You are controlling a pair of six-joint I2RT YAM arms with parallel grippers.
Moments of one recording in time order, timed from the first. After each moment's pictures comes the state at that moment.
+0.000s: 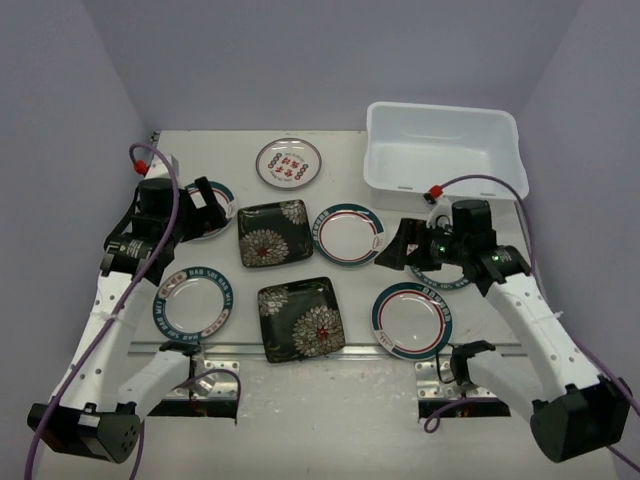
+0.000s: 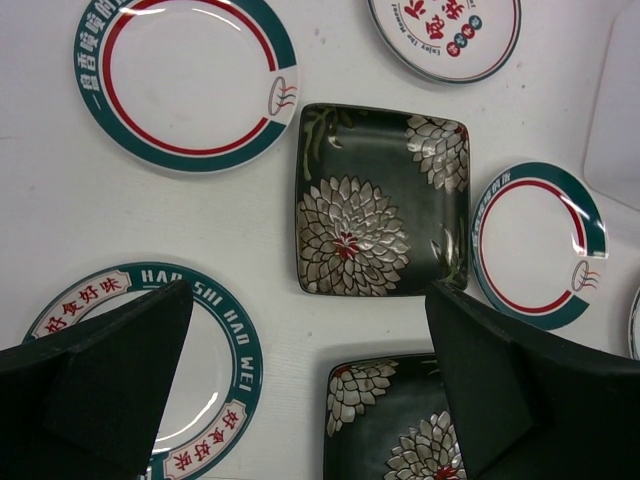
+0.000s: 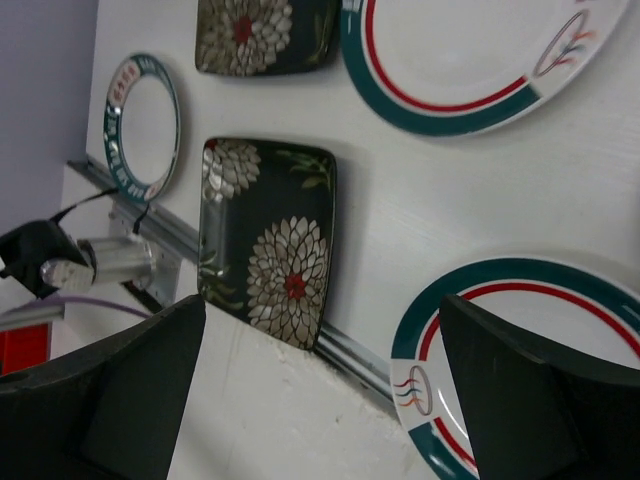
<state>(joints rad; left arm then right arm) -0.11 0.91 1.05 -0.74 -0.14 -0.43 0.24 0.94 0.79 -0.56 -0.53 0.39</state>
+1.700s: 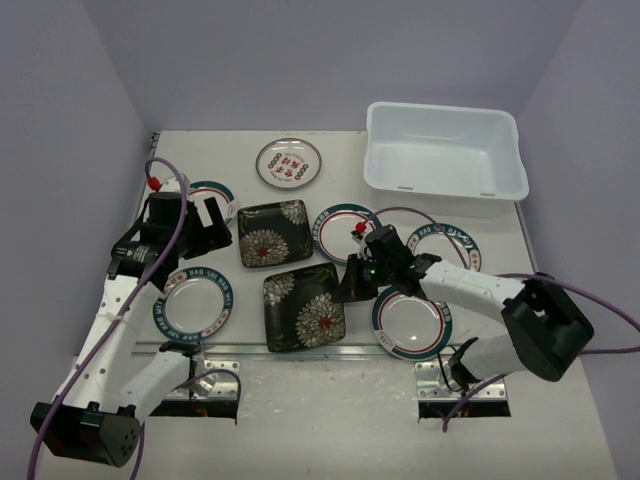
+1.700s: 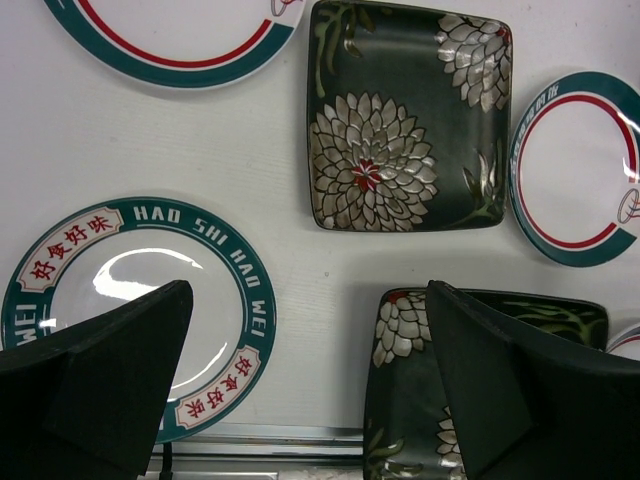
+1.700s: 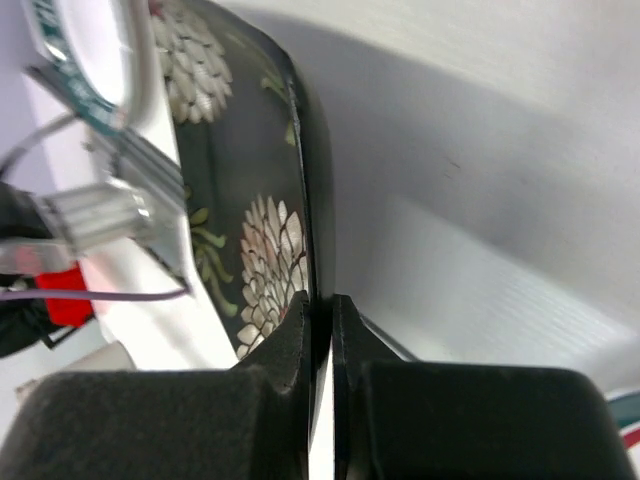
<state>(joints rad) -0.11 0.89 0.96 -0.82 -0.07 -0.42 0.71 1.40 0.62 -0.06 -0.42 0.78</state>
